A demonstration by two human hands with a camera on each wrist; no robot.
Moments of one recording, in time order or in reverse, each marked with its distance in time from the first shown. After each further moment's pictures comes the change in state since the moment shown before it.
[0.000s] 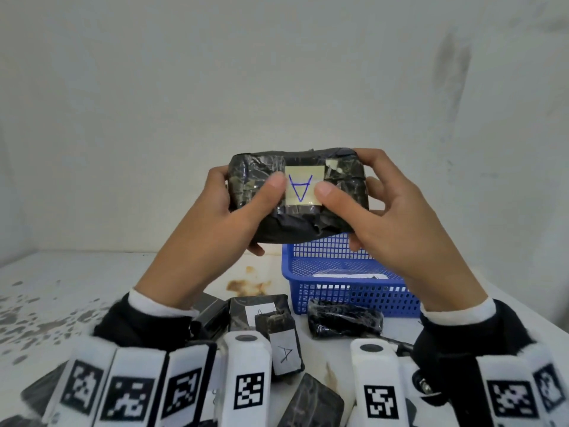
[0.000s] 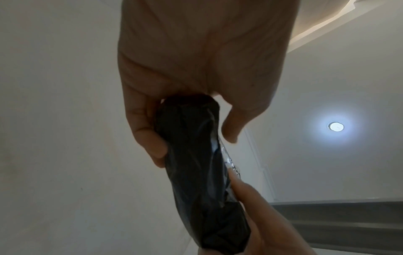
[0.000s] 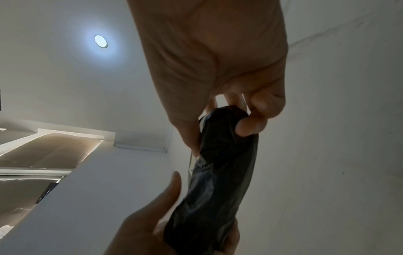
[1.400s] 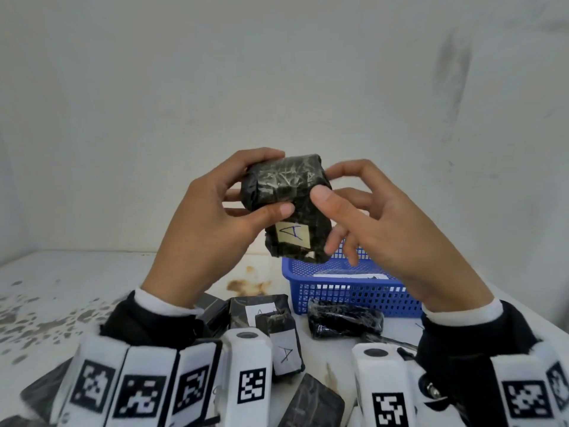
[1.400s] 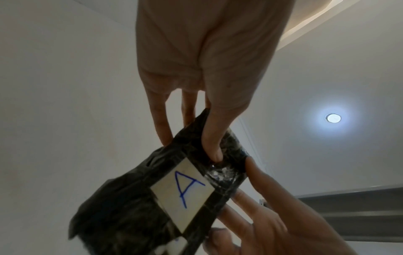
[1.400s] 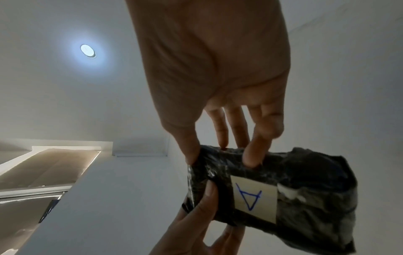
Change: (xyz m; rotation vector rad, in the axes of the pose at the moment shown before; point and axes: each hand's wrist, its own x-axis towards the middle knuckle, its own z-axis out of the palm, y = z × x) left_hand 0.006 -0.010 -0.006 0.039 0.001 0.279; right_hand -0.002 -0.003 -0.001 0.081 -0.223 0.023
